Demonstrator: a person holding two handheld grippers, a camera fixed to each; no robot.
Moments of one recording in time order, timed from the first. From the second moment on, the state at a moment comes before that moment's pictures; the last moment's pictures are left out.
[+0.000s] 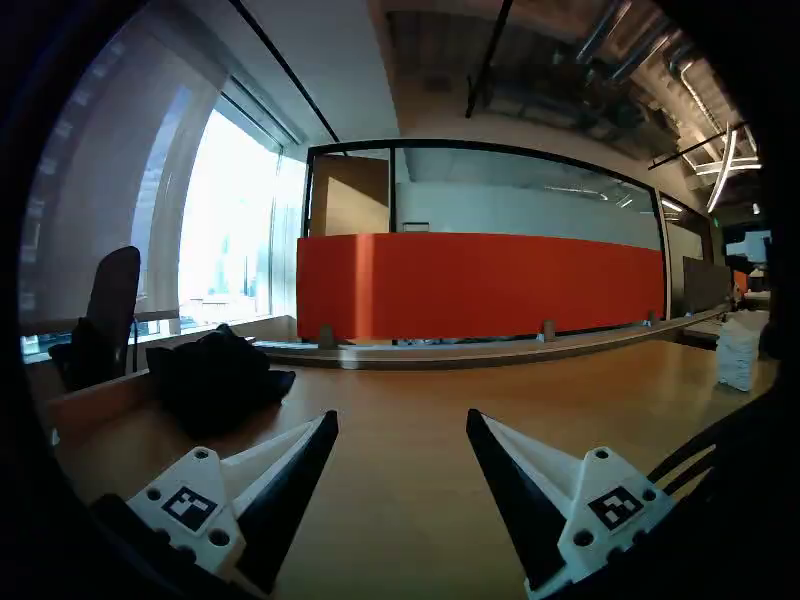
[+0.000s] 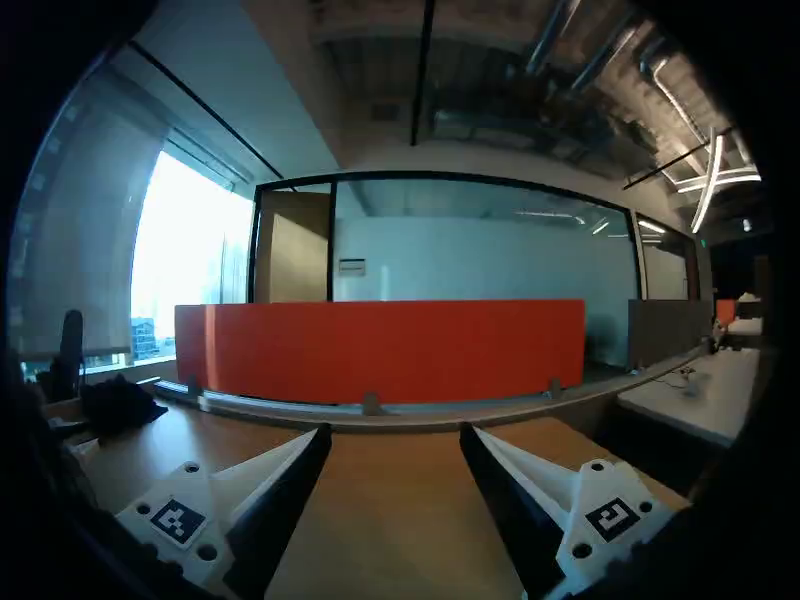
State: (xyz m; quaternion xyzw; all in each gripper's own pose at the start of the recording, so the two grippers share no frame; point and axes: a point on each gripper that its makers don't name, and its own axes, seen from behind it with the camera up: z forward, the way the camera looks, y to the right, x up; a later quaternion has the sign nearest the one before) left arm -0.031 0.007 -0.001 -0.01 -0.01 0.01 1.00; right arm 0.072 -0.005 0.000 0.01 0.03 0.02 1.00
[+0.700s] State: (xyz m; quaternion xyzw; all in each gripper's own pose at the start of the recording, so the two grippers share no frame) left arm -0.031 0.008 -0.001 -0.01 -0.01 0.01 1.00; right arm -0.017 0.012 0.011 -0.01 0.03 0.01 1.00
